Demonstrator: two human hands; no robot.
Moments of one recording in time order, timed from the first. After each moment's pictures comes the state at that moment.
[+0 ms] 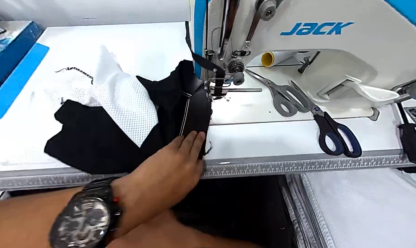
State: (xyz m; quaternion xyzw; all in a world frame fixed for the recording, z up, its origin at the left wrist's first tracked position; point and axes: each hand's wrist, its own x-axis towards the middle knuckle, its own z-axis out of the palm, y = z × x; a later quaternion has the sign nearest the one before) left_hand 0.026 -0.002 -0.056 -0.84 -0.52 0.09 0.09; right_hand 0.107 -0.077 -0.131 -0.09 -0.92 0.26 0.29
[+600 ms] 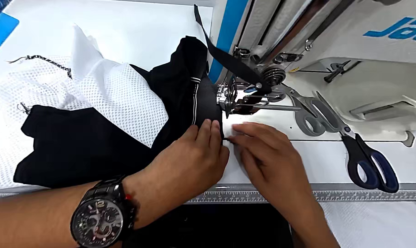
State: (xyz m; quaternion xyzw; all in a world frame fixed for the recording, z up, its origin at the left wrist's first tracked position) left_hand 0.018 0.050 -0.074 -0.82 -0.54 -0.02 0.17; right_hand 0.208 0.151 -0.103 -0.24 -0.92 0.13 0.28
